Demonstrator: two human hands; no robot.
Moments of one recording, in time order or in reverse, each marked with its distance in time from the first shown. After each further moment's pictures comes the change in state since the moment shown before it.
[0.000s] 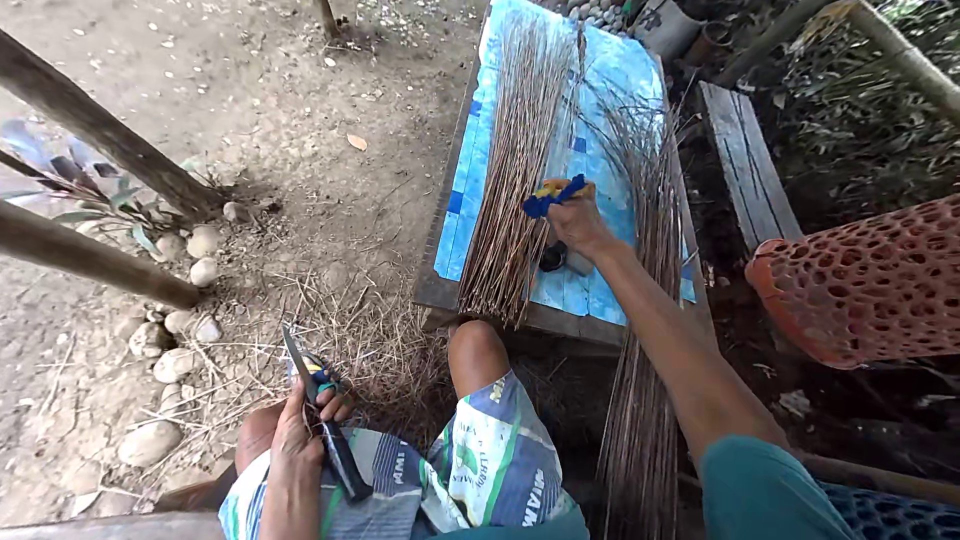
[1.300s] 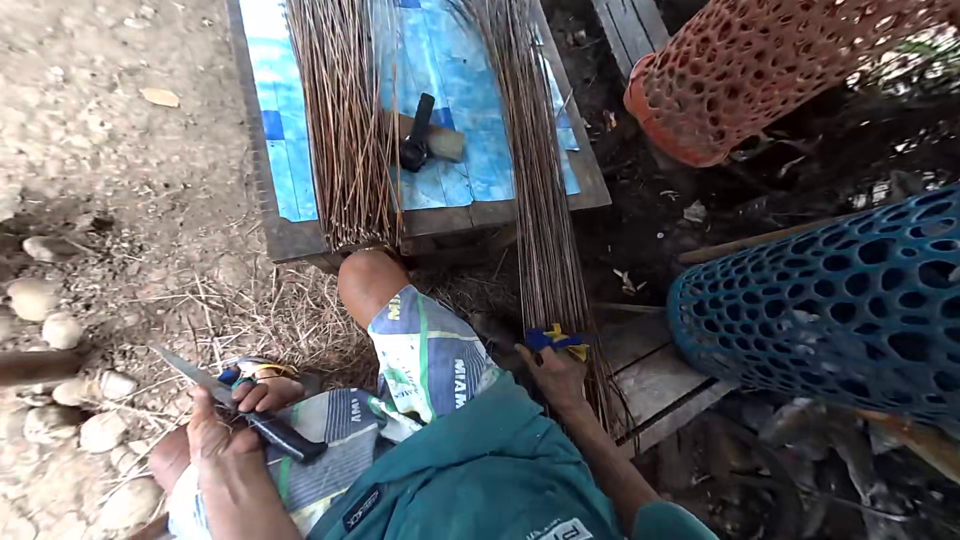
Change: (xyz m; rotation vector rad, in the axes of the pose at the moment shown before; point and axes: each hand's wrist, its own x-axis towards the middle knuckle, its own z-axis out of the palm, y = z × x) left_hand -0.010 -0.005 0.005 0.081 -0.013 -0.015; right_hand -0.377 -0.280 -0.035 -0.300 -0.076 1.040
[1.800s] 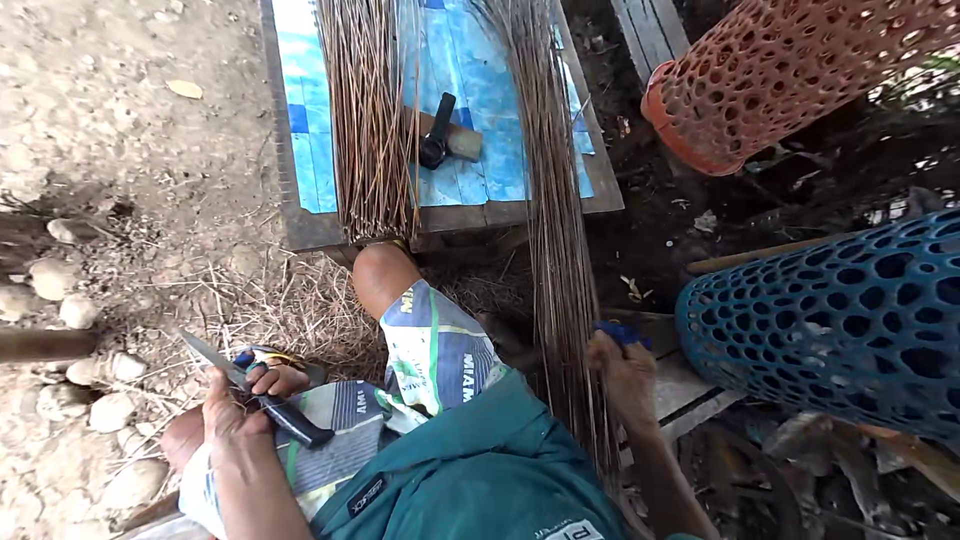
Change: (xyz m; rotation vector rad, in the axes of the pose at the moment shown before) left_hand -0.003 0.000 0.009 0.030 0.087 -0.016; right_hand 0.031 0.029 -0.077 1.042 -0.037 0.404
